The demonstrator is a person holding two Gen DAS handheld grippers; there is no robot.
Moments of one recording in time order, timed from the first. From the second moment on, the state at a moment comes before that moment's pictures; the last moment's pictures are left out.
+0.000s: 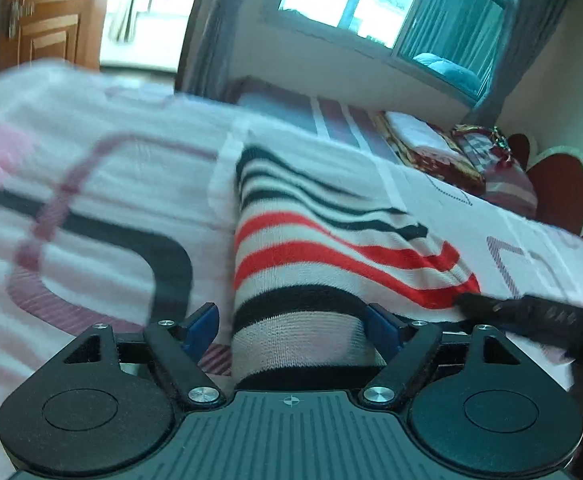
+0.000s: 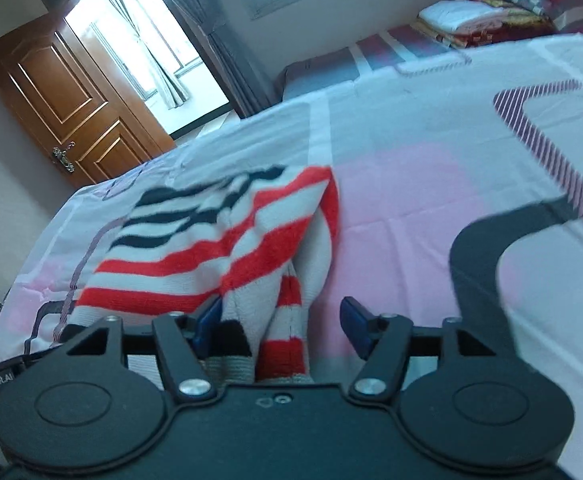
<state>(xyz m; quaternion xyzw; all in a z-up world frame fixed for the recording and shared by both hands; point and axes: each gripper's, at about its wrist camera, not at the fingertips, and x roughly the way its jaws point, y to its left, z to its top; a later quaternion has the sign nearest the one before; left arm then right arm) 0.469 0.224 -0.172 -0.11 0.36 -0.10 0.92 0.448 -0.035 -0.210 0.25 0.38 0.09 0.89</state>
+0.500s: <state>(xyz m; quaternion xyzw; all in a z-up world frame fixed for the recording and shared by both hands) 0.432 0.204 -0.183 -0.06 0.42 -0.07 0.90 0.389 -0.002 -0.199 0.16 0.39 0.10 0.90</state>
